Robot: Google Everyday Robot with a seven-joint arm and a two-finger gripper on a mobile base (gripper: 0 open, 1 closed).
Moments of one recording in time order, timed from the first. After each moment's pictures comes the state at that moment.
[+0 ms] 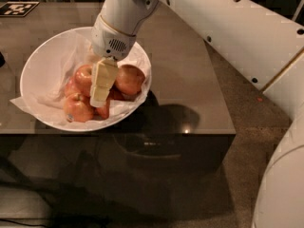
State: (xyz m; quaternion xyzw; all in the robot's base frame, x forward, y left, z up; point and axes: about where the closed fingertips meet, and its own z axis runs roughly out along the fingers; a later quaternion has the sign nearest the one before) arm 0.526 0.132 0.912 -0.77 0.57 0.21 0.18
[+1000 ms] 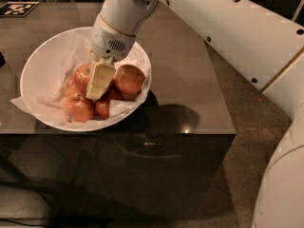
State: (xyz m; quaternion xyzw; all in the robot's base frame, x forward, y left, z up) arm 0.526 0.132 0.913 -0.77 0.57 0.21 0.18
